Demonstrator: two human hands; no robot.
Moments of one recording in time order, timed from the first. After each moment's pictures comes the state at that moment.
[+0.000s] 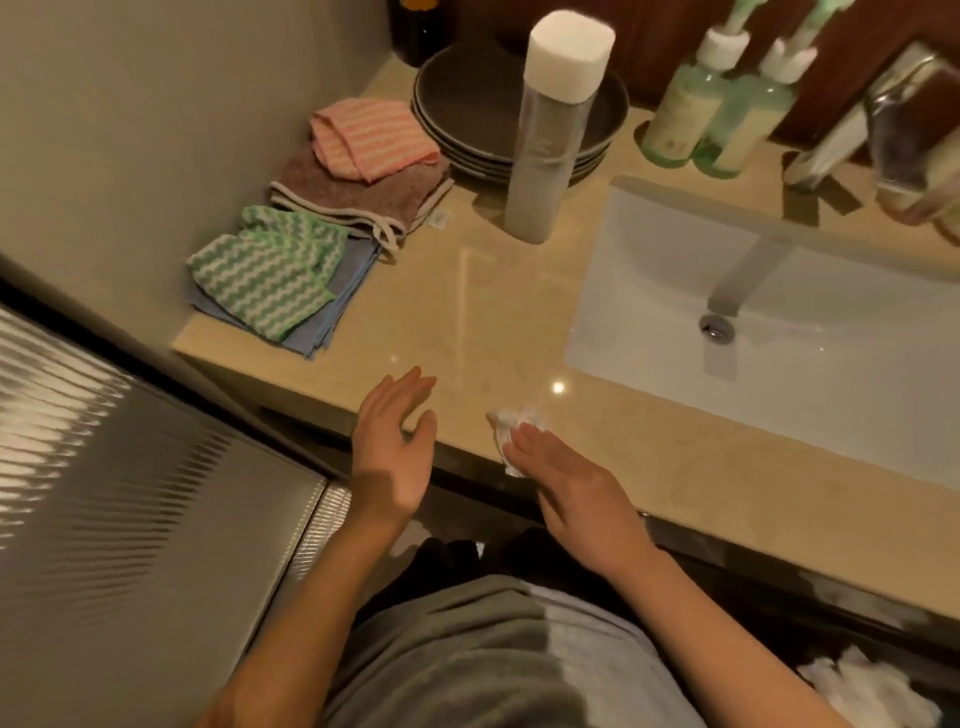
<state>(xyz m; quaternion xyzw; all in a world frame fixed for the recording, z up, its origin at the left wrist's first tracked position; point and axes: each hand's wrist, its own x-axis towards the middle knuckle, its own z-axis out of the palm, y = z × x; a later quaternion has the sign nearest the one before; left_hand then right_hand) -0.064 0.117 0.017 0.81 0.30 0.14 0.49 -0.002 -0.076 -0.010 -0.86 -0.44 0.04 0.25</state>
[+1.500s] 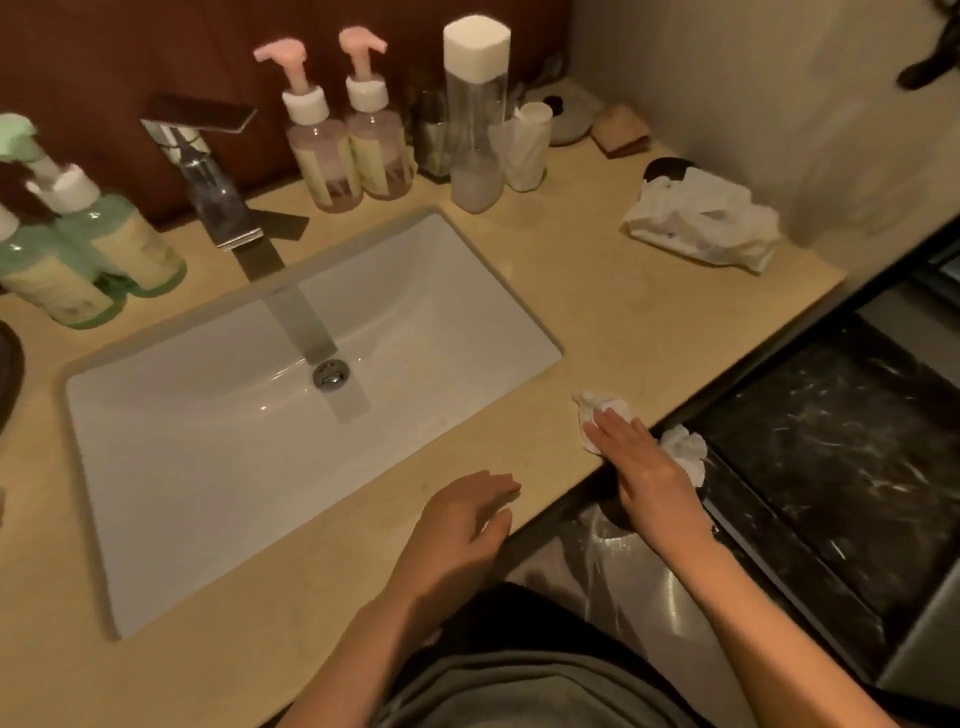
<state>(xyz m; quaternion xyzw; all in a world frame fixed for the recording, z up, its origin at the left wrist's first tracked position) 0.063 -0.207 0.047 0.85 -0.27 -0.28 0.34 -0.003 -0.438 -0.021 -0.97 0.06 -0.12 0.20</state>
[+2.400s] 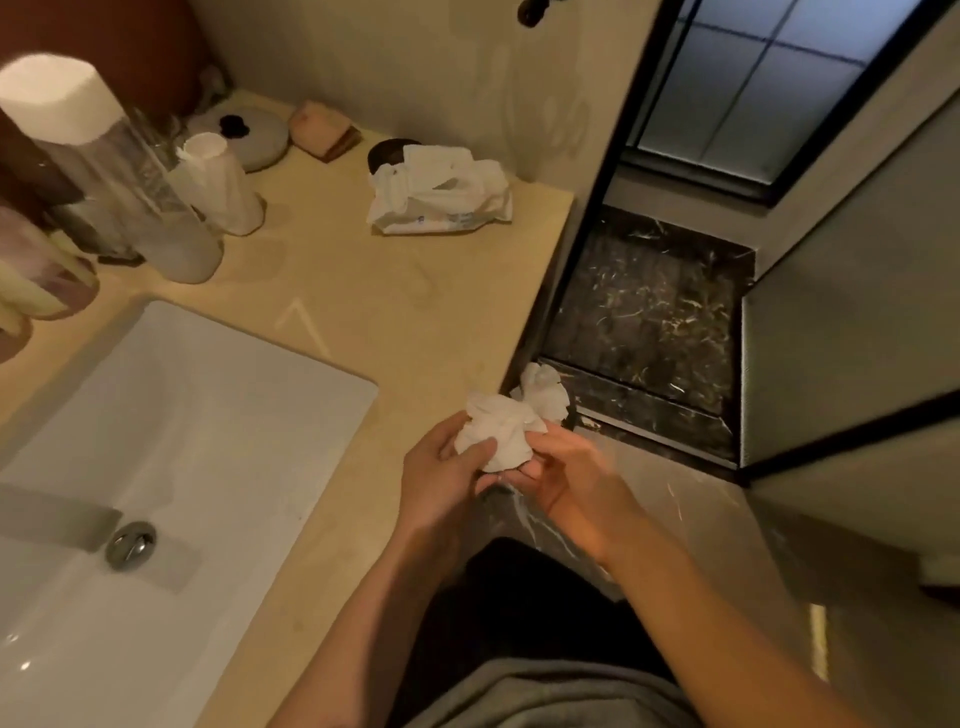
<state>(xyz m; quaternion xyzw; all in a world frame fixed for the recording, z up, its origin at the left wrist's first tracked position) 0.080 -0.343 0.060 0.61 -0.08 -0.51 0.60 -0.026 -0.415 0.058 -0.23 0.40 -0.22 0.86</state>
